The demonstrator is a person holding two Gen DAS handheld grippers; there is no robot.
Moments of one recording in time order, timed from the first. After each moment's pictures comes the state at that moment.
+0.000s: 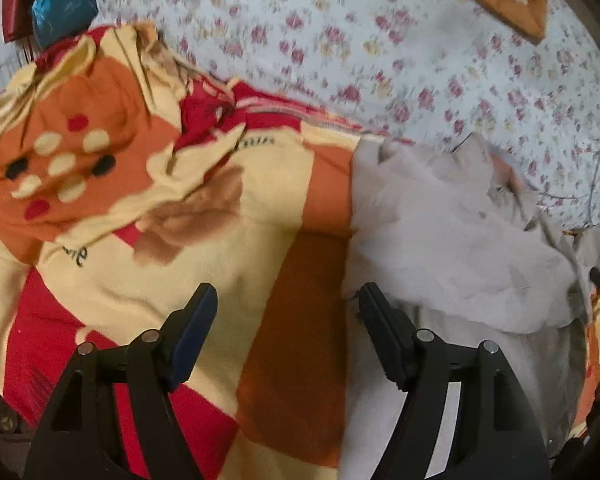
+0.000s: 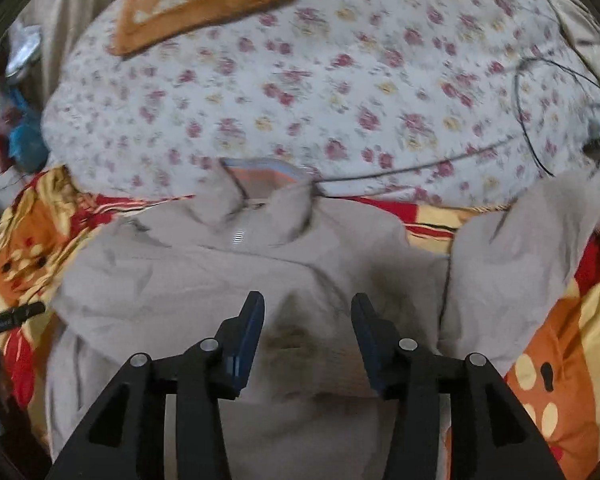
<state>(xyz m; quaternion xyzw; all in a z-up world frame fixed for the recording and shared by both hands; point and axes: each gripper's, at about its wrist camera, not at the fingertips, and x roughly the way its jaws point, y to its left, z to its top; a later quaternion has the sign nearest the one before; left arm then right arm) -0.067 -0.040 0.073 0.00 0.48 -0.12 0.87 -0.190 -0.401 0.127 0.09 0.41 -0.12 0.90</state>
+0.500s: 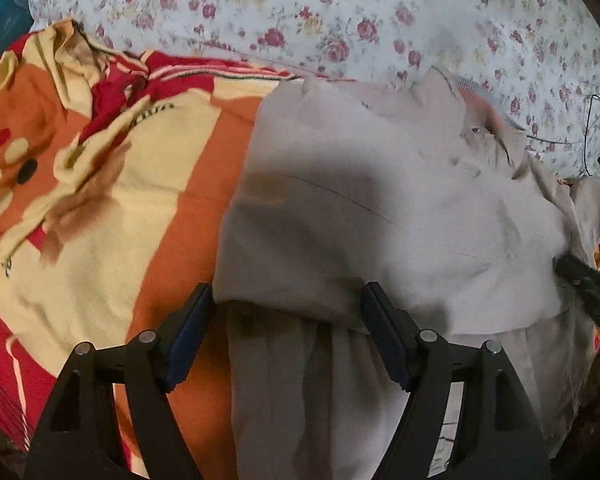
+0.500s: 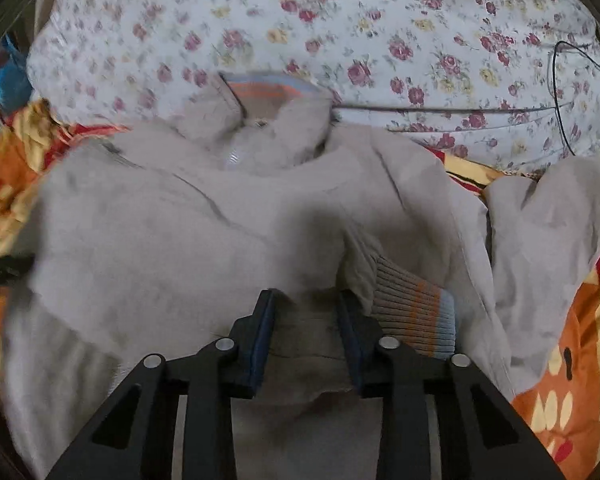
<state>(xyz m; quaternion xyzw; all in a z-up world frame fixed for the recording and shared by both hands) -0.061 -0.115 0.031 0.04 0.53 -0.16 0.83 -0.170 -0.384 0.069 0.06 0.49 -0.12 0.86</state>
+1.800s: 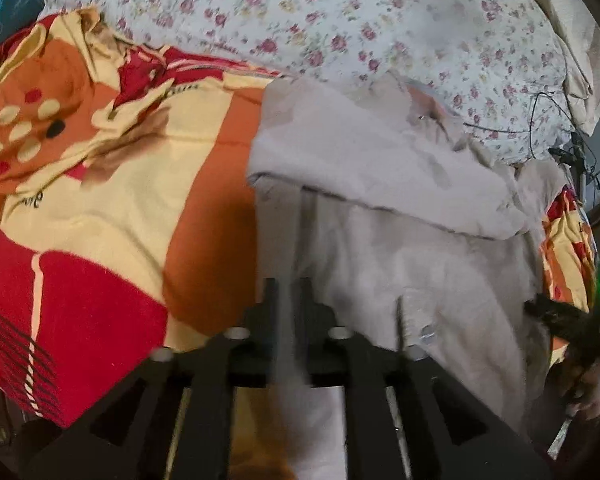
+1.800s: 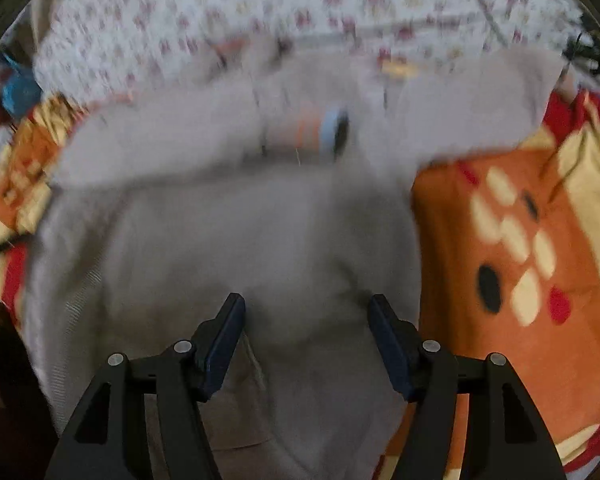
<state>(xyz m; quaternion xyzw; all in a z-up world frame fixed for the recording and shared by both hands) -0.139 -0.056 0.062 0.00 0.52 -0.23 0.83 -0.300 -0.400 0.060 0.11 0.55 -0.13 0.82</state>
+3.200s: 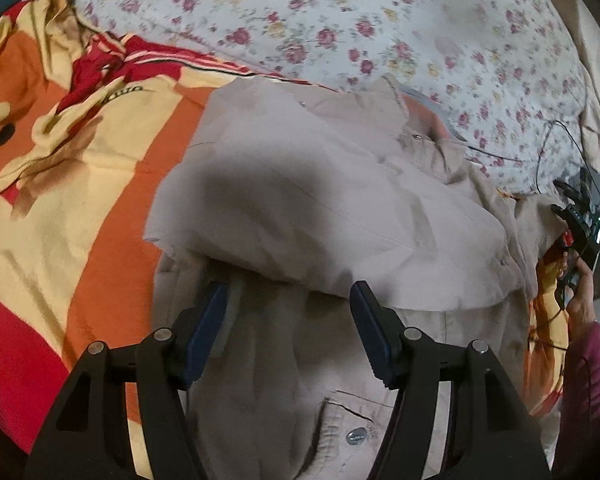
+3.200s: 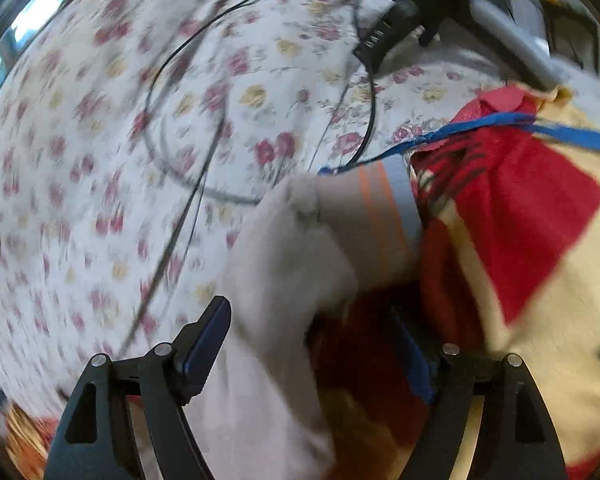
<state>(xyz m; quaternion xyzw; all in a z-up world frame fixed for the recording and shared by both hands) -0.092 -0.115 0.046 -0.04 0.55 -0.21 0.81 -0.244 -0.740 0.112 0.34 0.27 -0.34 0.83</state>
